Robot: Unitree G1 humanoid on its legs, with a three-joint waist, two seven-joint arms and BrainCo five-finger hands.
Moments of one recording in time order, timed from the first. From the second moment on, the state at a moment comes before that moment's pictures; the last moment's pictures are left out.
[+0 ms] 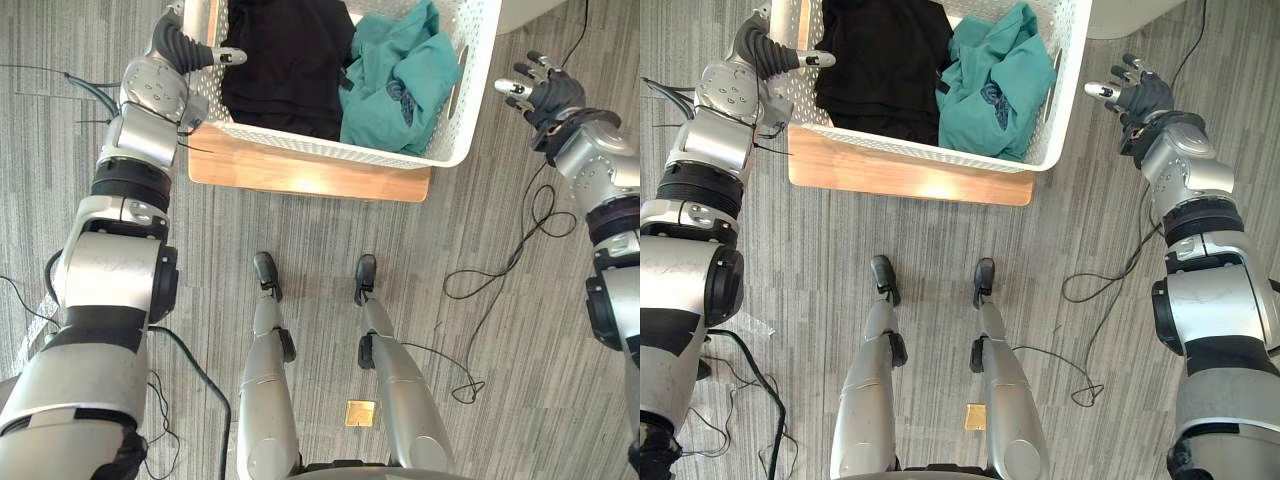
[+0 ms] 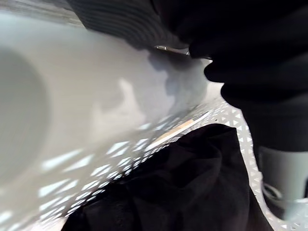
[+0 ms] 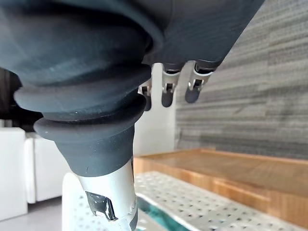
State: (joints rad) left arm -1.37 0.56 -0.12 1.03 0.25 0.08 0.00; right arm -1.24 -0.72 0.28 1.01 0.86 0.12 0.12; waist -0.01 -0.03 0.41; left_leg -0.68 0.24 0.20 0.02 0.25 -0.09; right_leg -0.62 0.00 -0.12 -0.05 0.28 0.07
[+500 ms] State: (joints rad) left arm -1.37 0.49 -0.05 1.03 0.25 0.09 0.01; right arm -1.38 -0.64 0.33 0.99 0.98 0.10 0.07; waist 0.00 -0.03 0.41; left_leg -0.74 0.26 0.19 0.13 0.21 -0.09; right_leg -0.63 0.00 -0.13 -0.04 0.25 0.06
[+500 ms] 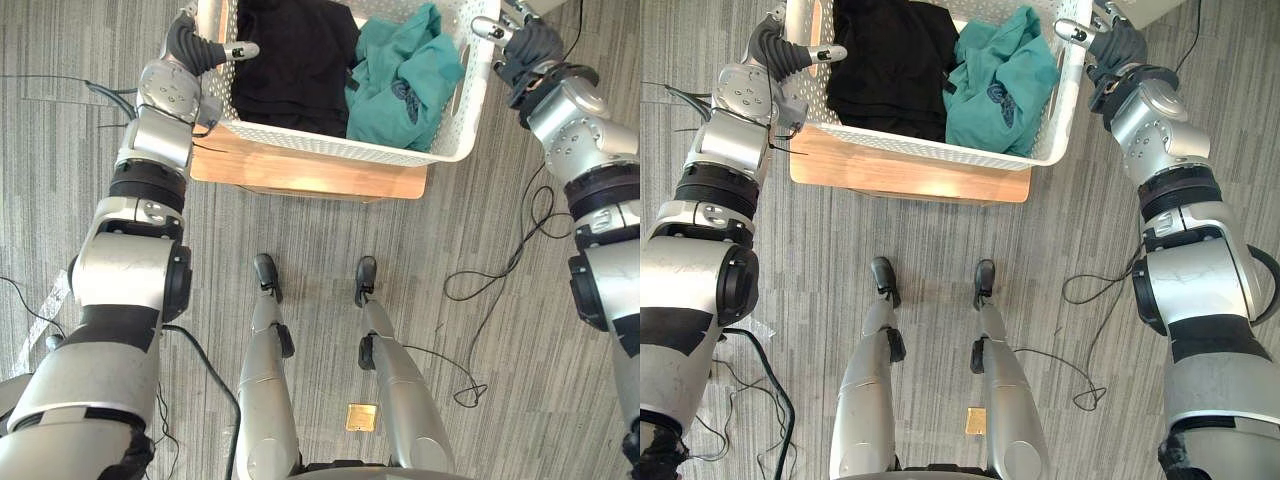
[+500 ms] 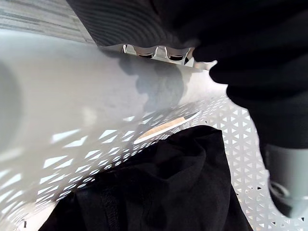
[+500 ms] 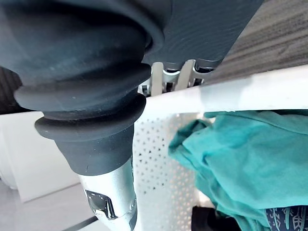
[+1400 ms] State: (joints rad) left arm -1.40 0.50 -0.14 1.03 0.25 0.11 0.00; right arm -1.50 -0.64 0.52 1.18 0.46 0.08 0.11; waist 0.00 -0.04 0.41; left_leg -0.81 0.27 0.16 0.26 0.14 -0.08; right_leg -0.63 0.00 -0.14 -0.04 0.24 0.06
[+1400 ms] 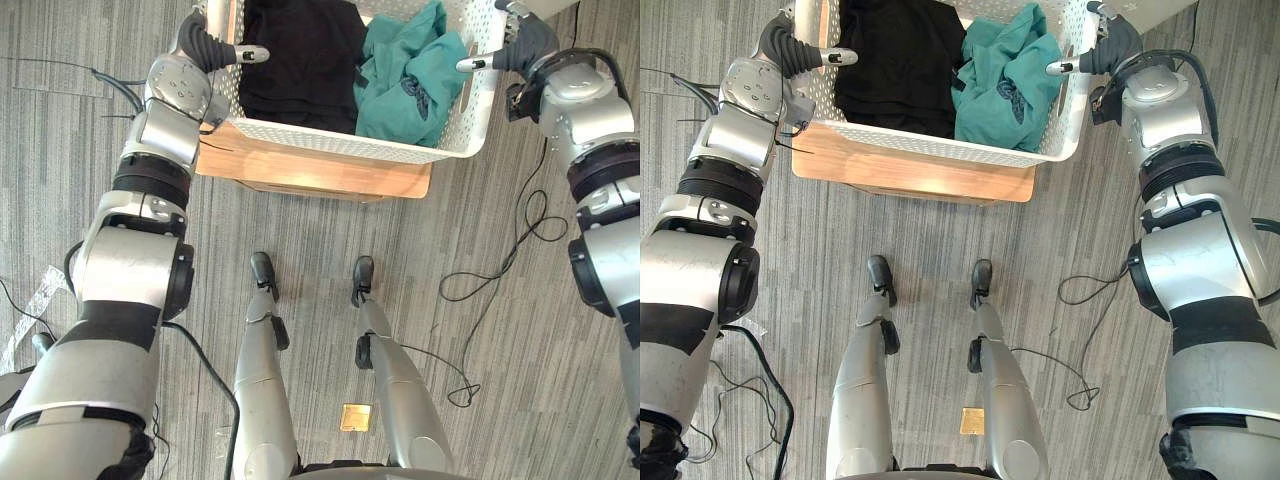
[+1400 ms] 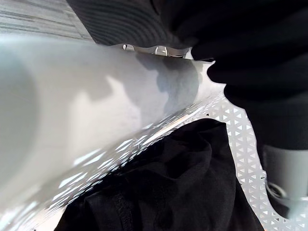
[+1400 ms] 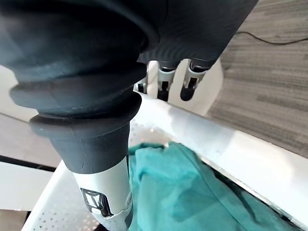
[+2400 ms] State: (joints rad) left arm -1.39 0.49 -0.08 1.03 0.23 0.08 0.04; right arm -1.41 -0.69 0.40 1.14 0.78 0.06 0.07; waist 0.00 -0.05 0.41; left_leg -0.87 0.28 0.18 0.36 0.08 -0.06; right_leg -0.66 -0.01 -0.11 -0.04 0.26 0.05
